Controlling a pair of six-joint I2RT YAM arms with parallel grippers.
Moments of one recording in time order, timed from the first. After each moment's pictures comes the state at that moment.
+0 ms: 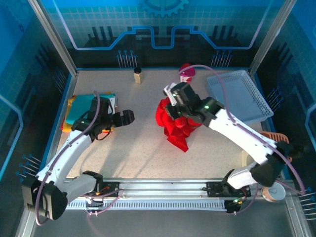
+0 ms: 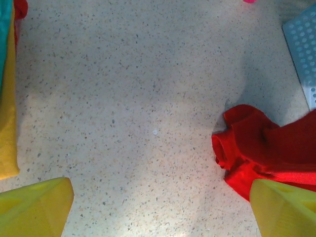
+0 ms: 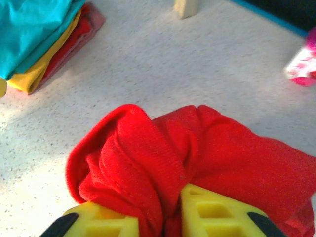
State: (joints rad) left arm -0.23 1.05 0.87 -0.61 0.20 -0.48; right arm 0.79 1.47 1.47 -0.81 0.14 0.14
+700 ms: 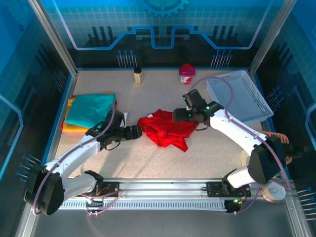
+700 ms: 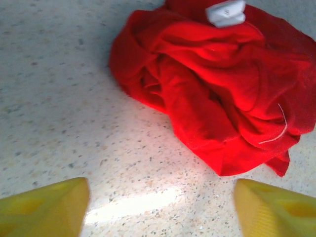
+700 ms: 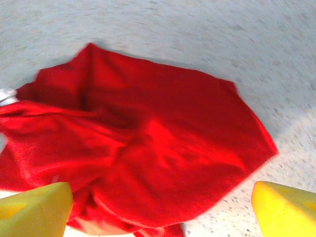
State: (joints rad) left arm -0.41 1.13 0.66 -0.44 0.21 -0.59; right arm 0.54 1.44 1.12 -0.70 0.08 0.51
